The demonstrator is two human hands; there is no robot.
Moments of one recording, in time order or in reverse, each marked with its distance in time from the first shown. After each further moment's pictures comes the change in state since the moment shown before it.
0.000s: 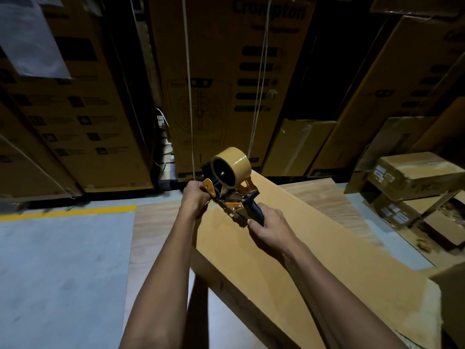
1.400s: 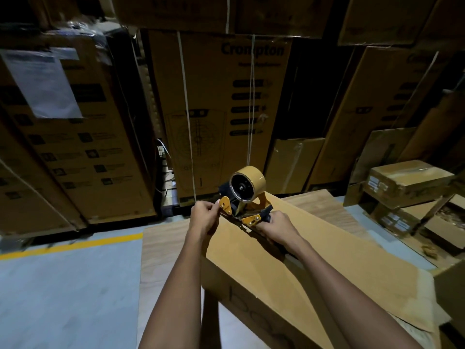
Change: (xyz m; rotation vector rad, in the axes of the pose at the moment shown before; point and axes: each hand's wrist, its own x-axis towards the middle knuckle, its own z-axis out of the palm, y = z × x) left_hand -0.038 -0.012 0.001 0.011 0.059 0.215; right_hand -0.018 -0.033 -0.026 0.250 0.021 0.273
